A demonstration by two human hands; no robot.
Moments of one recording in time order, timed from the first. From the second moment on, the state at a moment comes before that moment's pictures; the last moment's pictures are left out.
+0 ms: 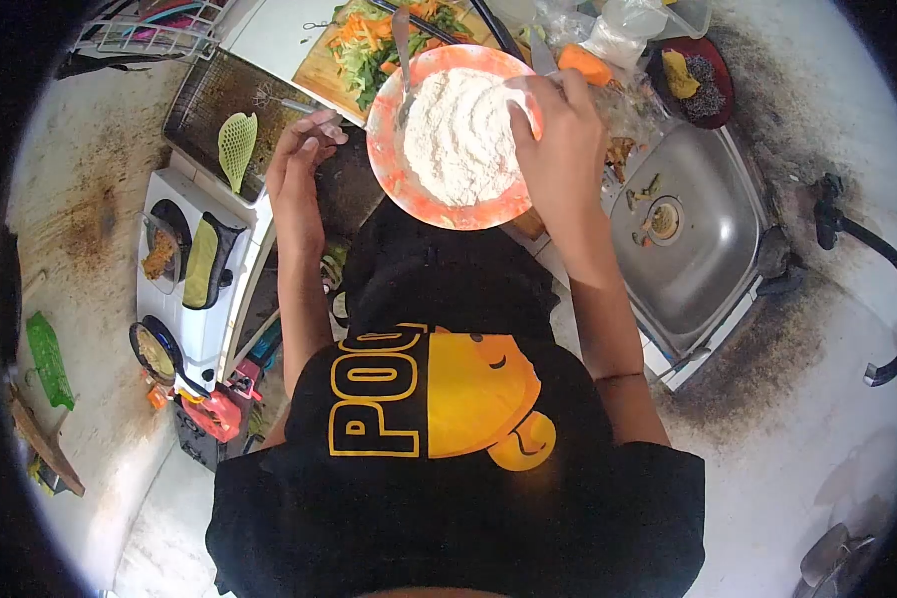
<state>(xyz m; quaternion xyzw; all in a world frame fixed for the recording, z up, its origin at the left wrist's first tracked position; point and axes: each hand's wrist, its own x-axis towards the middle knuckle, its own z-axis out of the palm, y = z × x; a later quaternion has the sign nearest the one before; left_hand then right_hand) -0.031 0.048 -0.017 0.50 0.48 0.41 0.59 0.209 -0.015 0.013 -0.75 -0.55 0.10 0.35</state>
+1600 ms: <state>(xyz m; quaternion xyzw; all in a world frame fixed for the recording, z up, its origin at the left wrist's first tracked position) -0.044 0.050 -0.022 0.51 0.48 0.42 0.57 0.206 0.076 0.016 -0.53 -0.55 0.46 0.45</state>
